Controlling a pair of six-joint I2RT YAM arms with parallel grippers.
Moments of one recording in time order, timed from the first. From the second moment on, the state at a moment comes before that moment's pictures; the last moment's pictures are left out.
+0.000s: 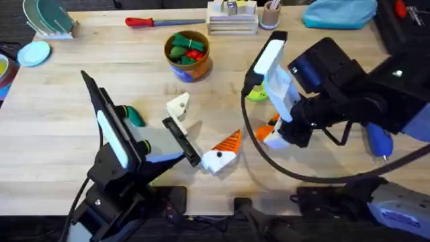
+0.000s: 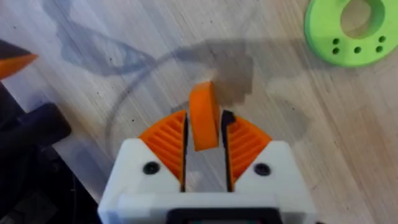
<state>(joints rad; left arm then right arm) -0.59 0.01 0.01 -0.06 0.34 0.01 0.61 1.18 0.82 -0.93 -0.19 -0.38</state>
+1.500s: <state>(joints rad) -0.59 0.01 0.01 -0.06 0.34 0.01 0.19 1.25 0.77 -0.32 -0.90 0.52</state>
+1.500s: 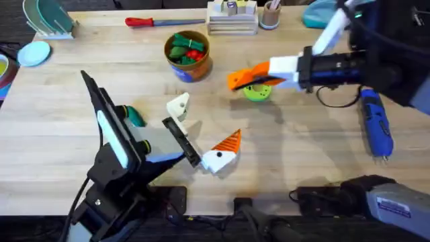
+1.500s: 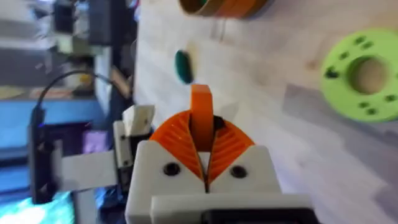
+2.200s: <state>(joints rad) -0.59 0.01 0.01 -0.06 0.34 0.01 0.41 1.53 0.77 0.12 -1.31 0.82</state>
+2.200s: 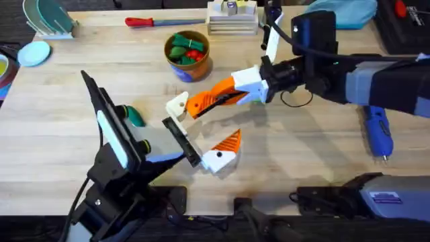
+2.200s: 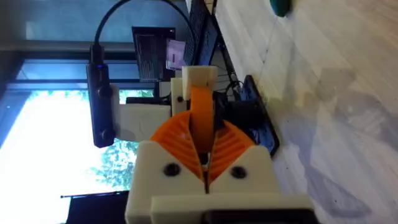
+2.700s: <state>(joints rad) -0.59 0.01 0.01 -0.05 0.37 0.01 0.41 1.53 0.77 0.12 -1.28 0.84</state>
